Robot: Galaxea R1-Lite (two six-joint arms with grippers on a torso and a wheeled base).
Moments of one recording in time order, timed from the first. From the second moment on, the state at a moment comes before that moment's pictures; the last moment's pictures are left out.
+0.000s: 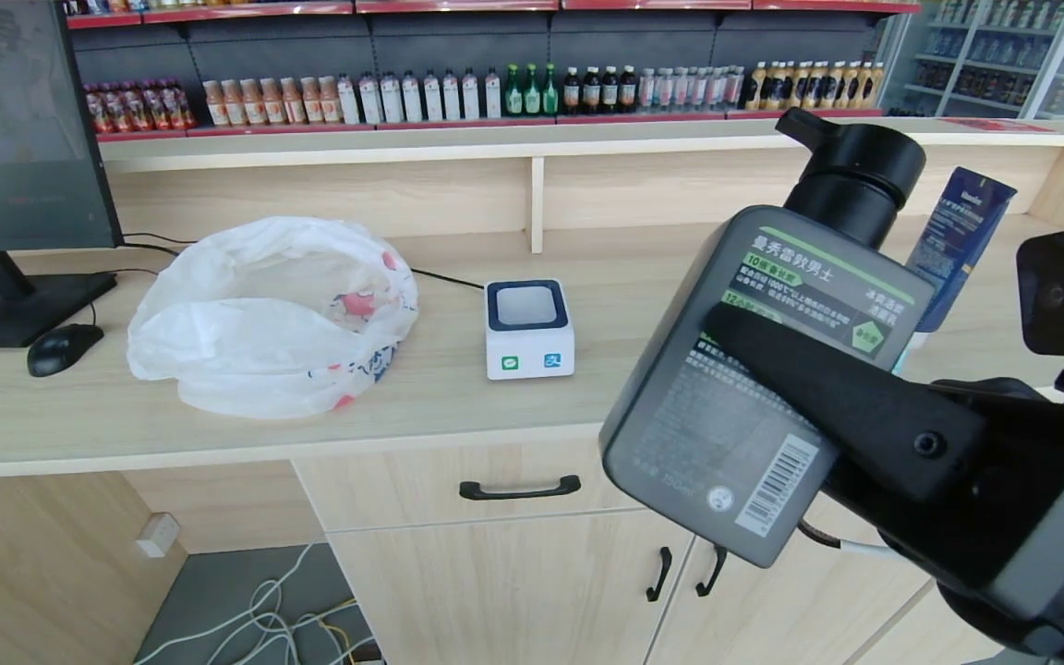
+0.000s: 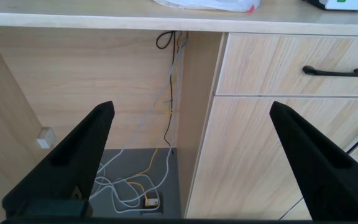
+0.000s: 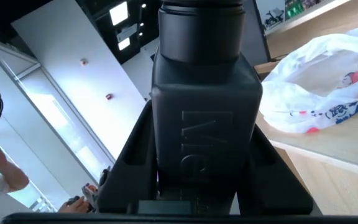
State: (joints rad) left arm 0.00 0.00 0.00 0.00 0.00 0.02; right arm 0.90 1.51 -0.44 -1.57 0.22 0.67
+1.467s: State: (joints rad) left arm 0.00 0.00 0.00 0.00 0.00 0.02; right arm 0.79 1.57 -0.43 -1.57 0.14 0.22
